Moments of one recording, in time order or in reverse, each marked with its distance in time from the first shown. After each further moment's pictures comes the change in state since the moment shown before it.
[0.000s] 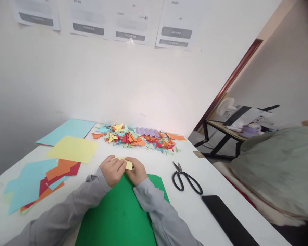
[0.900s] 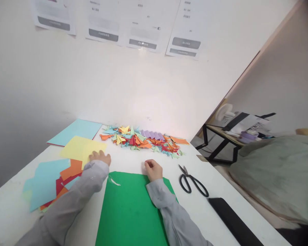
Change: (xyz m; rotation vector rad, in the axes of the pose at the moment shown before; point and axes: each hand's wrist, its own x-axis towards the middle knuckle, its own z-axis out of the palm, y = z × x) left_hand -0.013 -0.071 -0.014 -0.051 -1.057 -1.044; right_hand 0.003 0.019 -0.006 -0.091 0.309 0.483
